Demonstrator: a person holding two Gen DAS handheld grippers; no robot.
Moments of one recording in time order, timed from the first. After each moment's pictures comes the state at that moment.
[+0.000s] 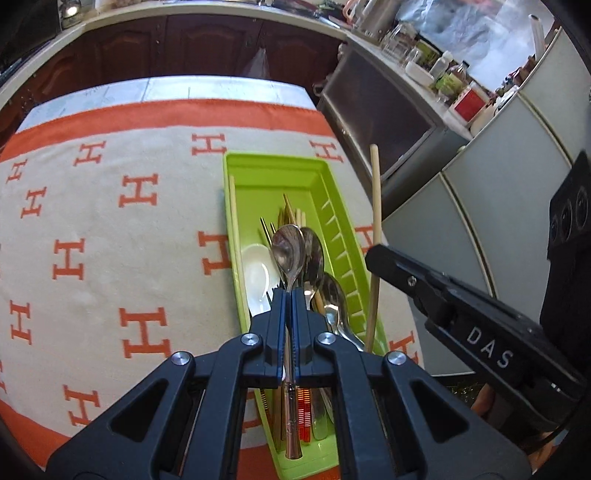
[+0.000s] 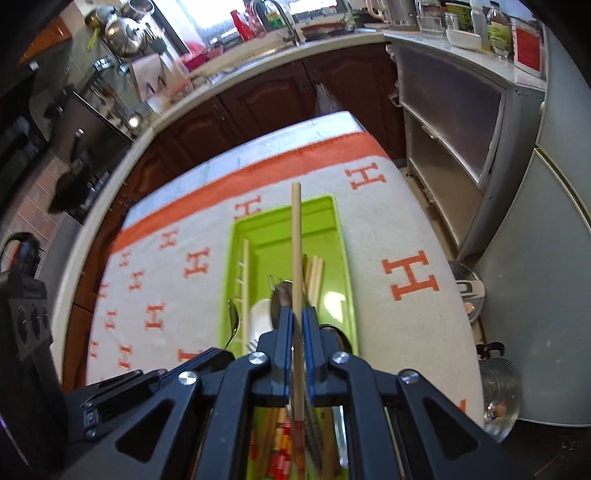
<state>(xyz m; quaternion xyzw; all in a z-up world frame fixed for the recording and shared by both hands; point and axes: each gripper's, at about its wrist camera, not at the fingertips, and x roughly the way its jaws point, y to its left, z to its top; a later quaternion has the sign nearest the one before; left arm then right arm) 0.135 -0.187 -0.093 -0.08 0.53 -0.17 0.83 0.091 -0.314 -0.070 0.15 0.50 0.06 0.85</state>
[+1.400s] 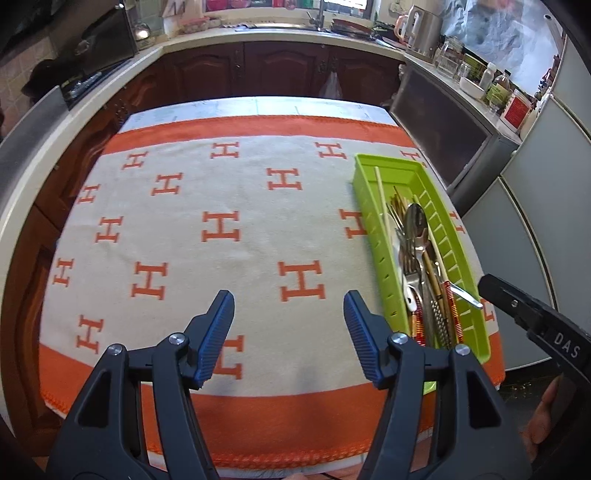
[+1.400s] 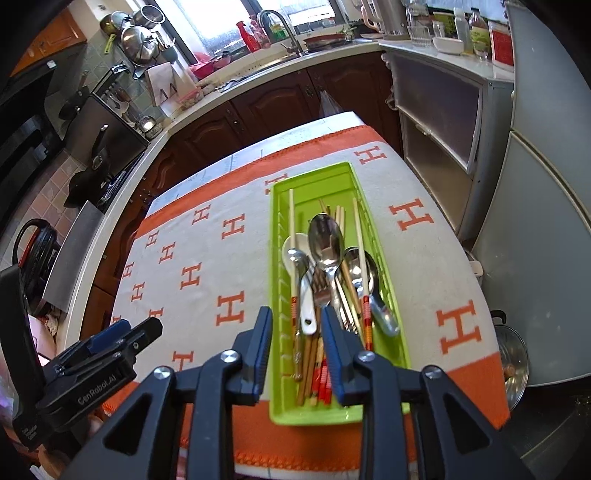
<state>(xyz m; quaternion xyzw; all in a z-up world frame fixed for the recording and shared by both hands) 0.051 -0.068 -0.057 -0.01 0.49 -0.04 0.87 -0.013 -0.276 -0.037 0.16 0.47 0.06 0.87</state>
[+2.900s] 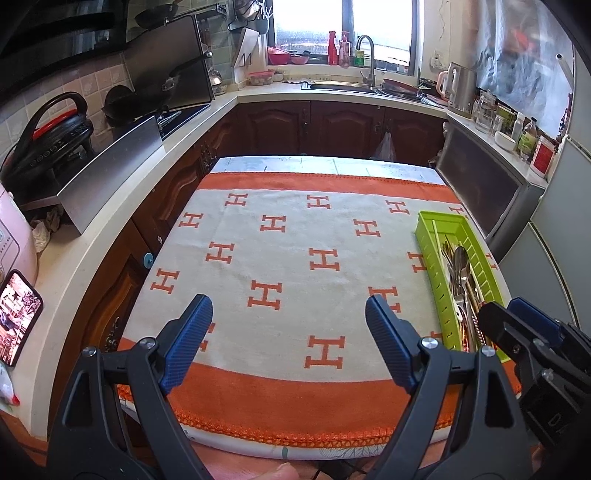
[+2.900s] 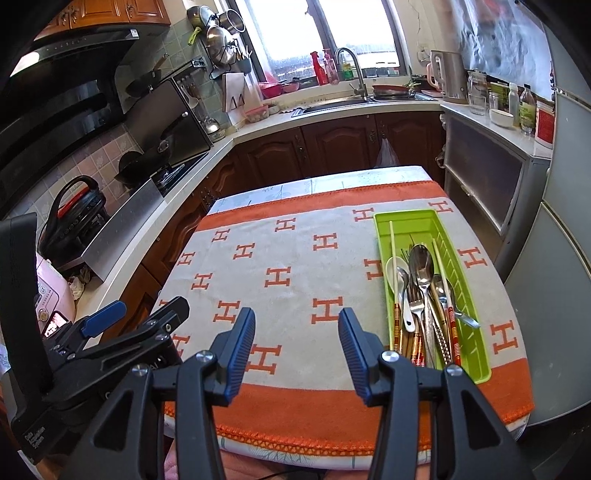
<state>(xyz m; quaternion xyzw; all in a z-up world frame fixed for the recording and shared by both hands) -0.037 0.017 0.016 -0.01 0.39 0.06 0.92 -0.069 -0.160 0.014 0.09 0.39 0.11 0.91</state>
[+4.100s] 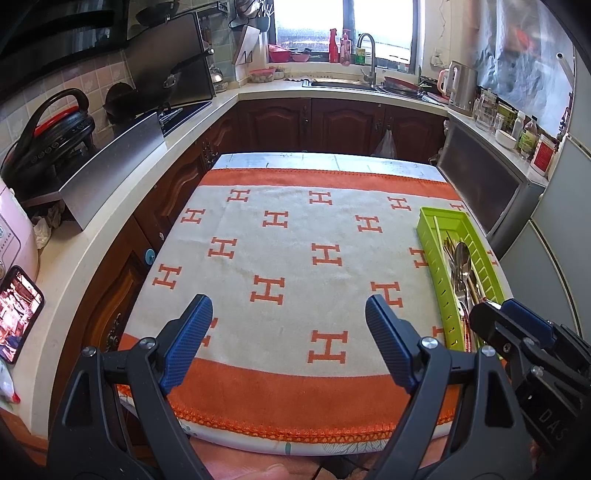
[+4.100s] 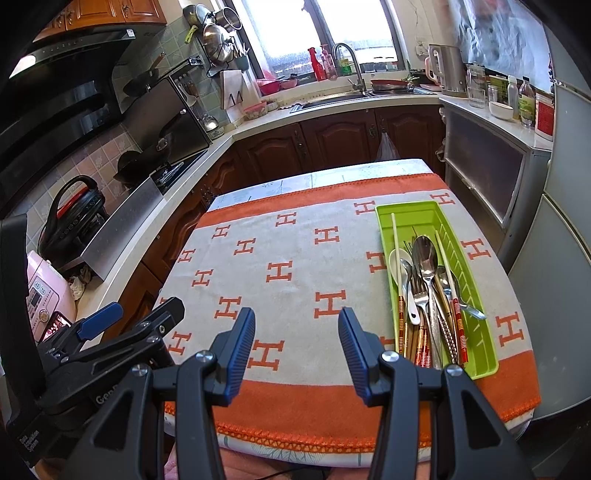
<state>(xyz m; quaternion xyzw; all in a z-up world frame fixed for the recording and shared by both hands) -0.042 0.019 0.012 -0.01 0.39 0.06 0.92 -0.069 -0.158 0.009 0.09 0.40 0.11 0.91</state>
